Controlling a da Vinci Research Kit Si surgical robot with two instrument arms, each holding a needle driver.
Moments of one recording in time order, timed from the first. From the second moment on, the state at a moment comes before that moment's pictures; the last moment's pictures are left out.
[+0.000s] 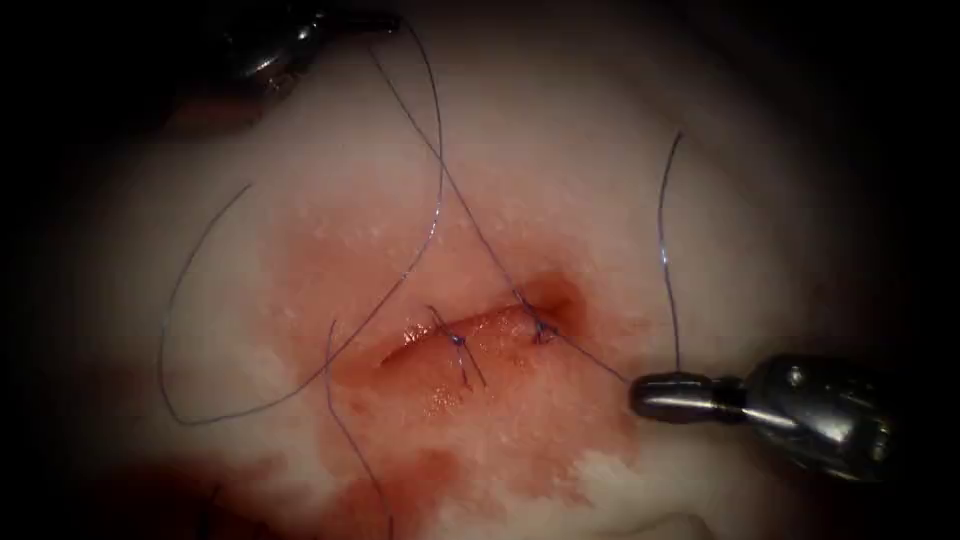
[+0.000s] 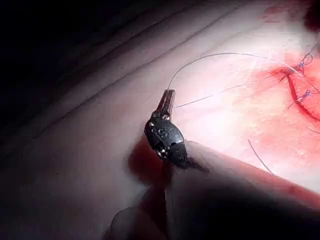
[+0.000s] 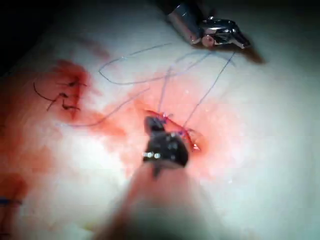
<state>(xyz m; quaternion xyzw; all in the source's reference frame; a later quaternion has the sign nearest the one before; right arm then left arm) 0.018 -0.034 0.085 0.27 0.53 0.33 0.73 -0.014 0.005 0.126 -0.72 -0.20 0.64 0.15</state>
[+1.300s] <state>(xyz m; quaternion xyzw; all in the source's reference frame) 0.016 -0.043 0.092 0.26 0.51 0.31 0.76 -0.012 0.009 0.134 -0.69 -0.14 0.69 0.17</state>
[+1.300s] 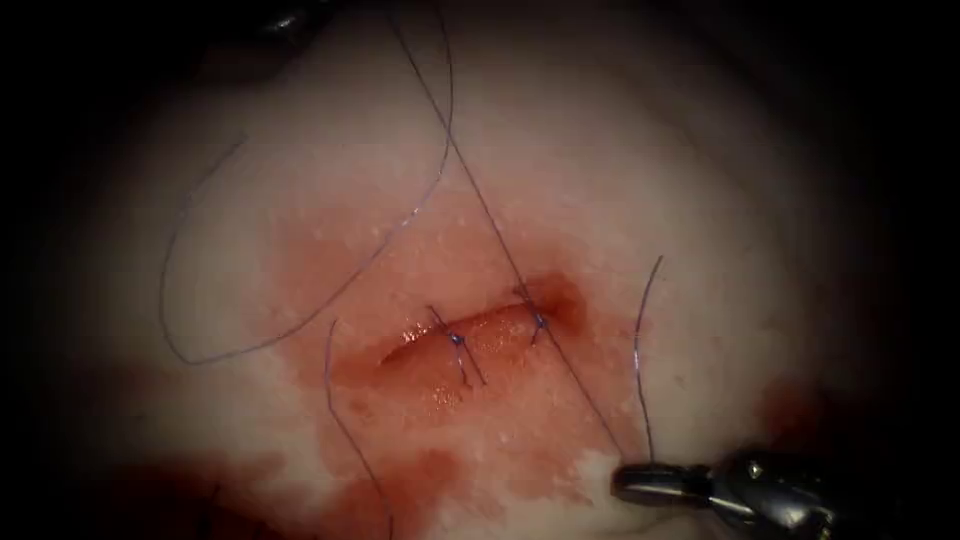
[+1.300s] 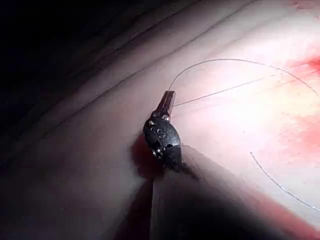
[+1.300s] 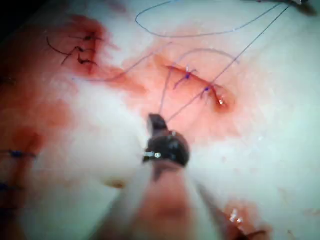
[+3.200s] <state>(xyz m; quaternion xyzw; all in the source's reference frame) 0.019 -0.025 0.099 0.26 0.52 0.34 0.74 -0.014 0.010 0.116 -0.76 -0.18 0.61 0.15</state>
